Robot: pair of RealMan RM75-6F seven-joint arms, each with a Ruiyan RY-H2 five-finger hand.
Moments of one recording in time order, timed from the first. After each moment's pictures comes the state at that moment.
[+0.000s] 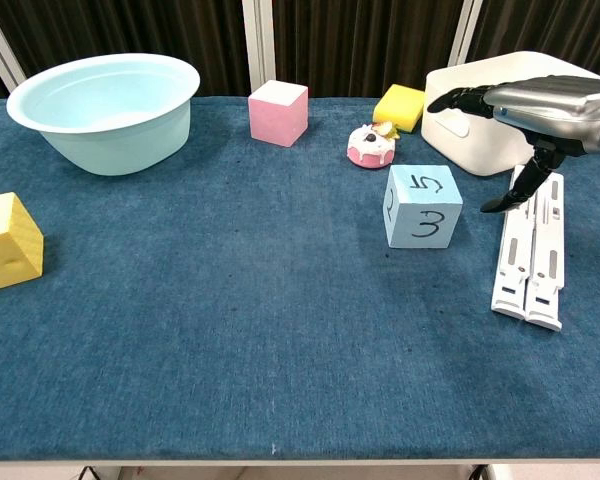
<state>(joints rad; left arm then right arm) -0.13 -1.19 -0.03 -1.56 1.49 1.42 0.12 0.74 -1.35 0.08 -1.63 -1.07 0.99 -0.42</state>
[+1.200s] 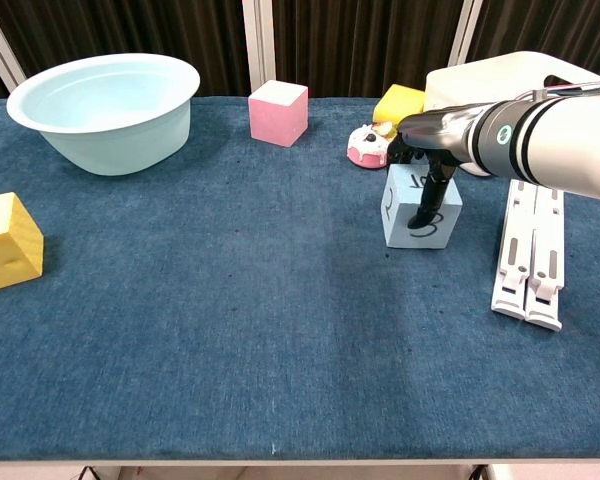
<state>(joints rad) -0.11 -1.23 -0.02 -1.48 1.46 1.41 0.06 1.07 -1.56 0.16 -1.63 -0.31 1.04 -0.84</state>
